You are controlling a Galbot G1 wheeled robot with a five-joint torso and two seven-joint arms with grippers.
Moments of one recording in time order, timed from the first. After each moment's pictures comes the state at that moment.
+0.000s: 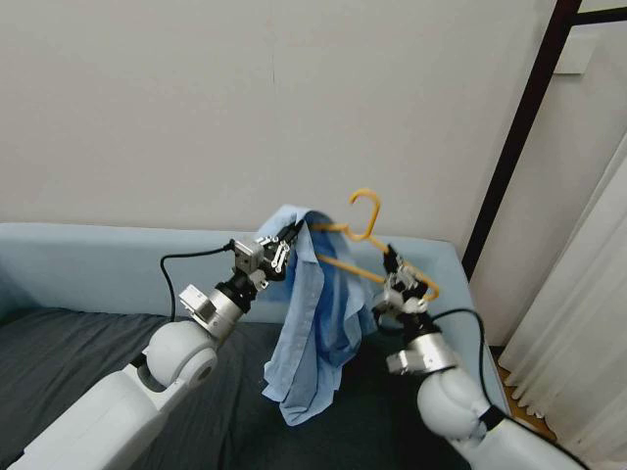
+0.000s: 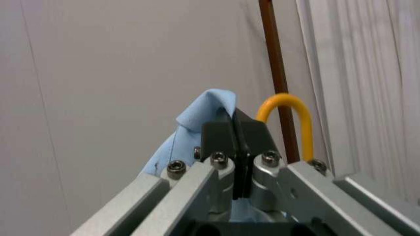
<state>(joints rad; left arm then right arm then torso) 0.69 -0.88 0.02 -1.89 -0.59 -0.18 0.03 -0.83 0.97 -0.18 1.77 -0.62 -0.21 0.50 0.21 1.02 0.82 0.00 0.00</state>
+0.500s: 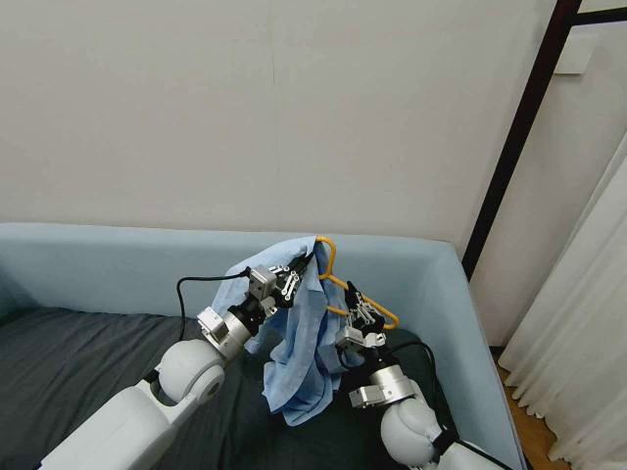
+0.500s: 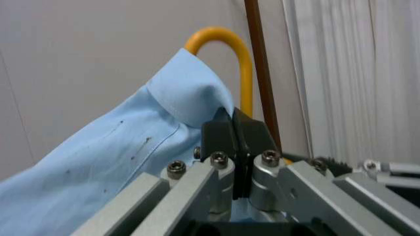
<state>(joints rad) 0.76 -0.88 0.02 -1.85 -0.56 -0.20 0.11 -0.79 1.08 -0.24 1.71 -0.60 -0.18 0.55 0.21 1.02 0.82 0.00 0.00</state>
